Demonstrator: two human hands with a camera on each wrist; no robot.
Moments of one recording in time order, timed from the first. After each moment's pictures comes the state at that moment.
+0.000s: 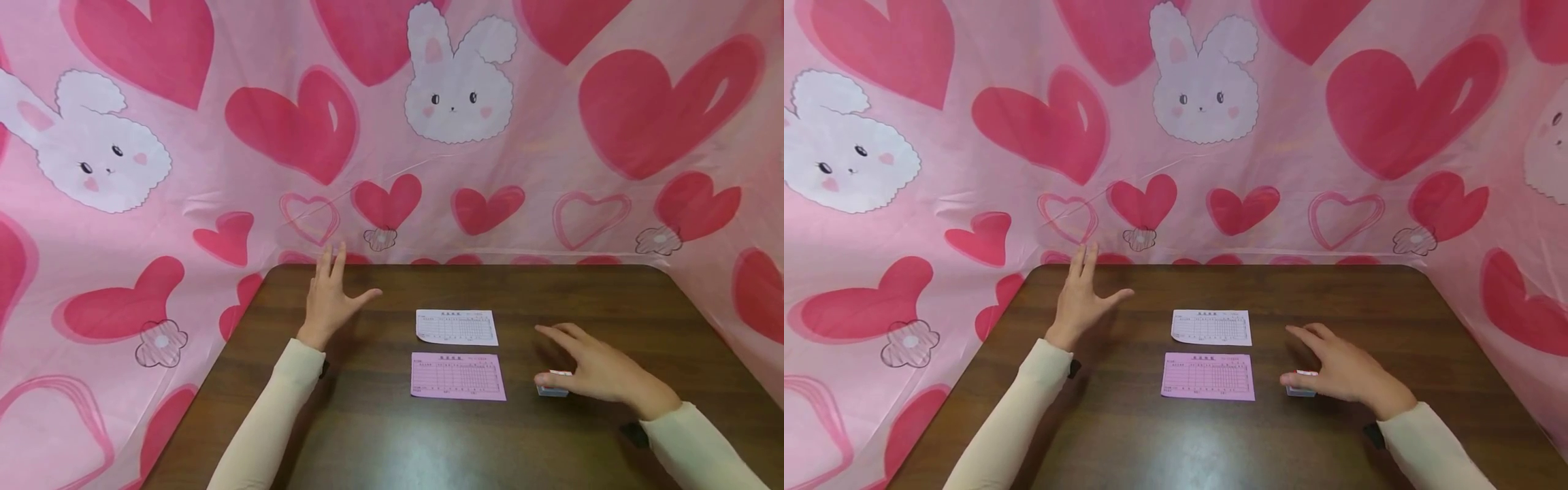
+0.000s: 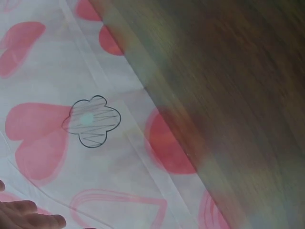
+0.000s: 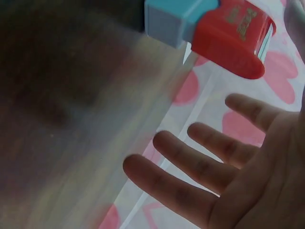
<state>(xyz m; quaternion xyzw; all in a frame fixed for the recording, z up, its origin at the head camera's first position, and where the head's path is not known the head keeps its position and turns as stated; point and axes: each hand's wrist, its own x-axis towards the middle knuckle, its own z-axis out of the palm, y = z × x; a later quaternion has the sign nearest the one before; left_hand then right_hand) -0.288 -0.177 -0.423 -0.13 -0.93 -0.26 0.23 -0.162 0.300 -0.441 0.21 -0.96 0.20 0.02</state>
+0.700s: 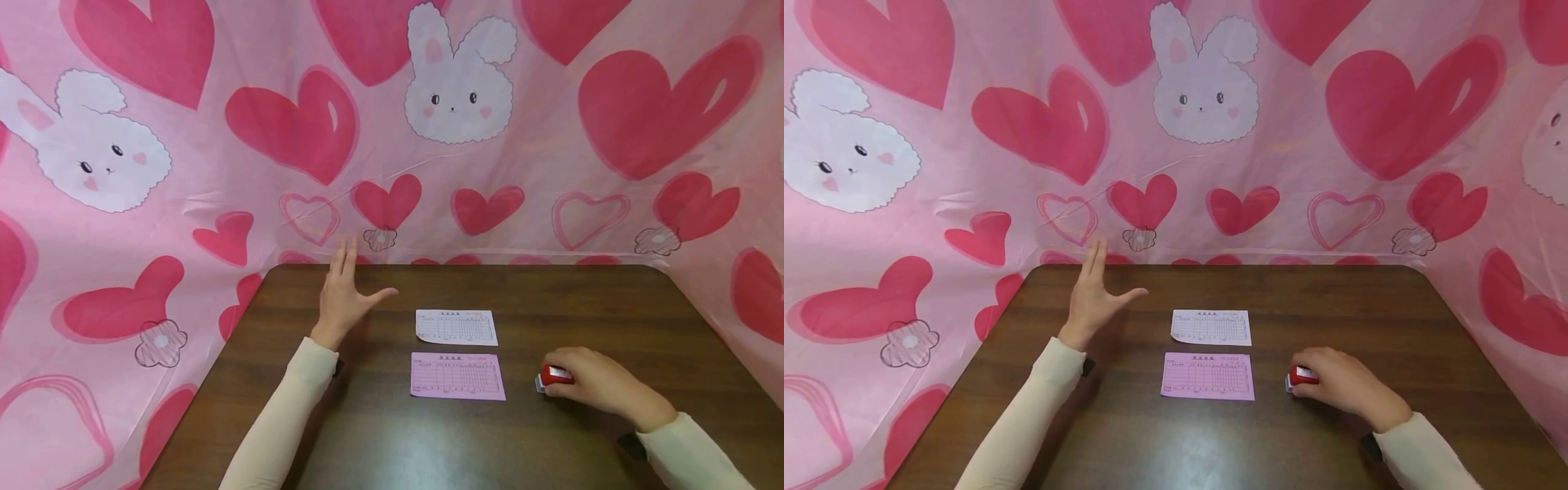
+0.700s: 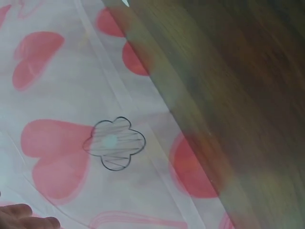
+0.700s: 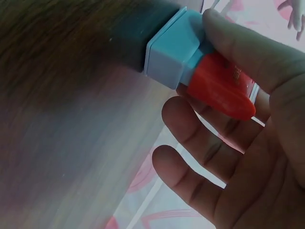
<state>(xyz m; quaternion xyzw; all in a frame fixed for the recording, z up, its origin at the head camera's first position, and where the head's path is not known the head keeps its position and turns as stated) -0.284 -0.150 -0.418 -0.17 -0.89 -0.30 0.28 -0.160 0.300 -0.453 0.29 -0.93 0.21 -0.02</state>
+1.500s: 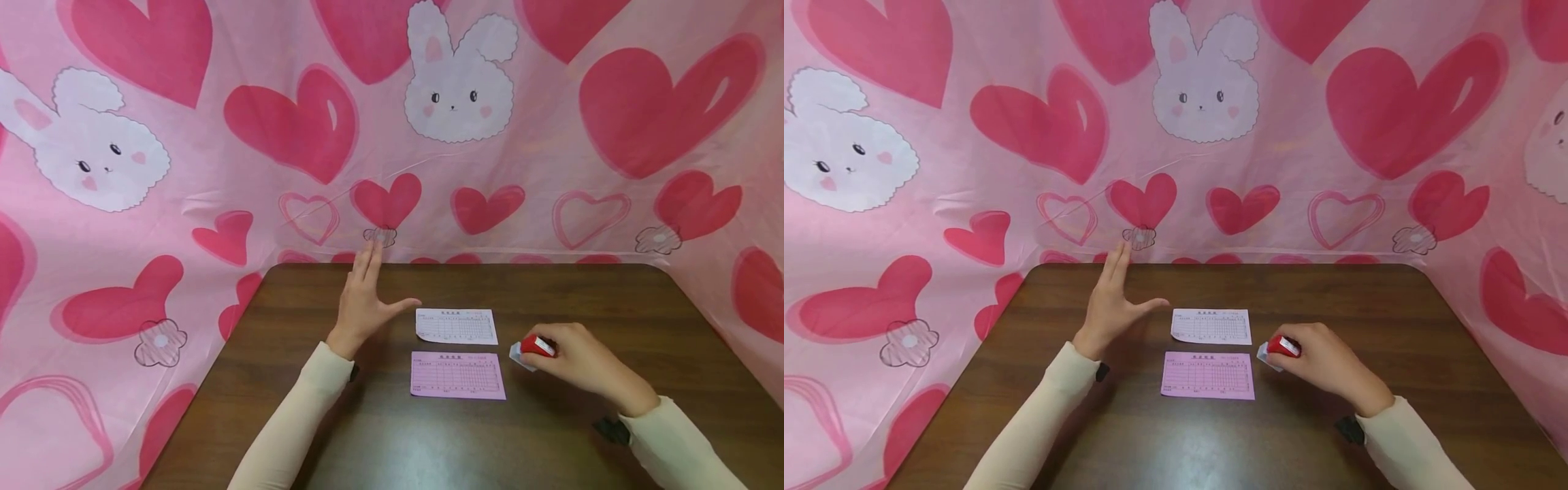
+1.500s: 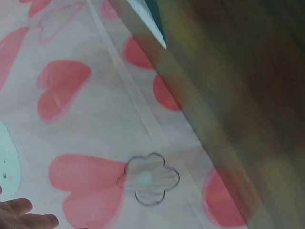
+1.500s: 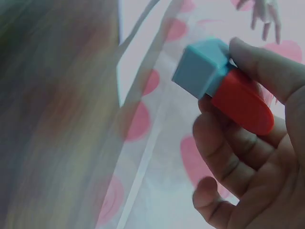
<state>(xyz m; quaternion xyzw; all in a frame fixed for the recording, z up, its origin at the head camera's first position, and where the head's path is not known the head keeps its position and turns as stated) -0.267 -0.115 -0.415 -0.25 -0.87 -0.30 0.29 -0.169 0.266 -0.424 0.26 -0.91 0.31 0.09</state>
